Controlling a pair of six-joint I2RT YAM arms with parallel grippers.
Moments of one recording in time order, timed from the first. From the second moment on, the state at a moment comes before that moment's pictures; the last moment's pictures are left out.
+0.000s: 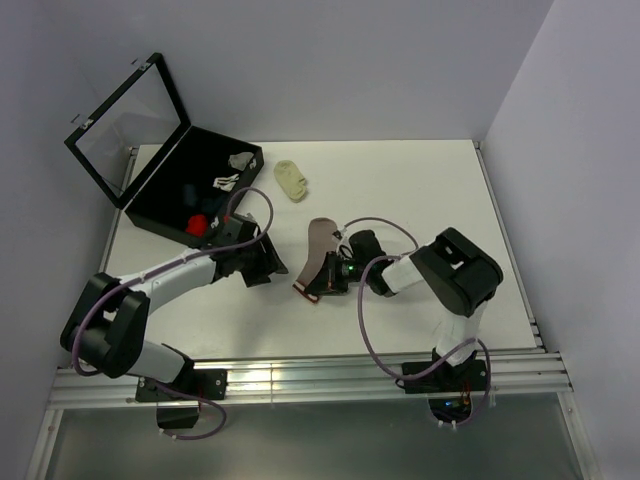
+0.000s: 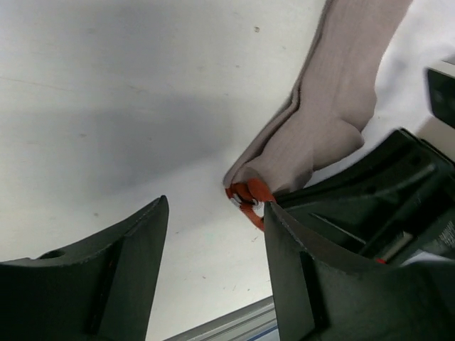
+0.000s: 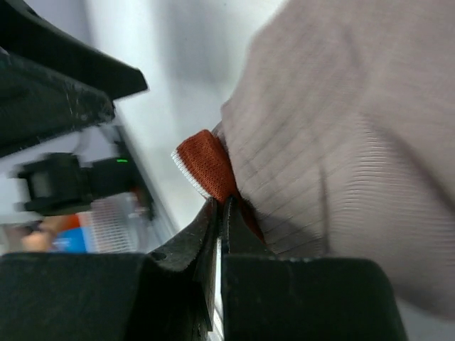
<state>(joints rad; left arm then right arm) -0.51 1.44 0.76 -0.28 0.16 -0.91 0.62 1.81 0.60 0.55 -0.65 0.89</state>
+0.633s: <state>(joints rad) -0.63 1.60 0.82 -0.24 0.21 -0.92 0.50 2.00 0.49 1.01 -0.84 1.20</state>
